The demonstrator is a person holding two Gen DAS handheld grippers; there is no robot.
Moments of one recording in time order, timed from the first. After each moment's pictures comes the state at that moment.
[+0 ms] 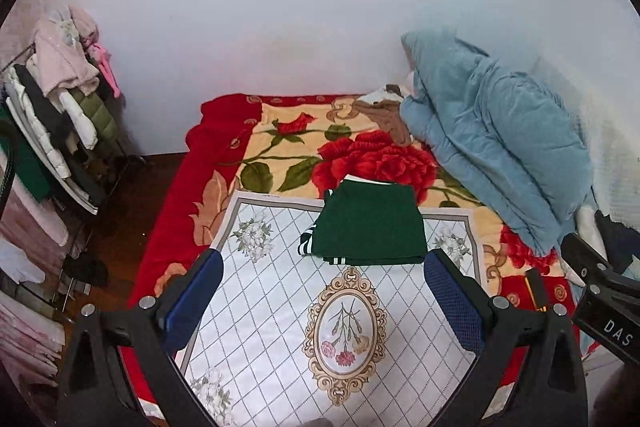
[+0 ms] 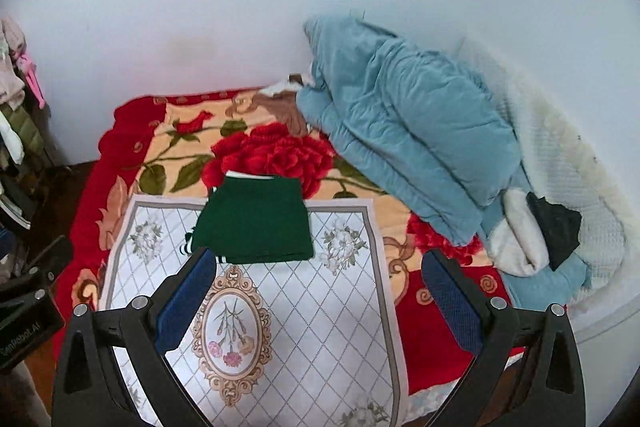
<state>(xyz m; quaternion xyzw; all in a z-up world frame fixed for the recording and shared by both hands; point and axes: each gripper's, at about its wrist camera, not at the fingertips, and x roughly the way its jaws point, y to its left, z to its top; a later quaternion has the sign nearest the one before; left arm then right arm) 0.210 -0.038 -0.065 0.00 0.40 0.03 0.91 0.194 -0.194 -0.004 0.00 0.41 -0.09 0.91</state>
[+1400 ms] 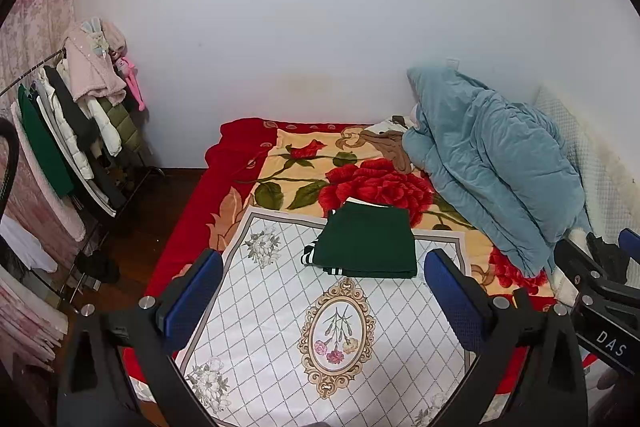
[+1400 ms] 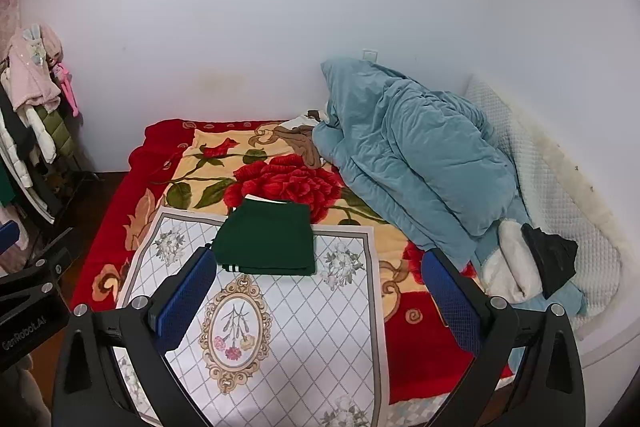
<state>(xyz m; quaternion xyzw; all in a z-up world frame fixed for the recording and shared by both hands) 0.139 -0.057 -0.017 -0.01 0.36 0.06 0.93 0.126 -0.211 0.066 -0.02 0.36 -0.04 0.93</state>
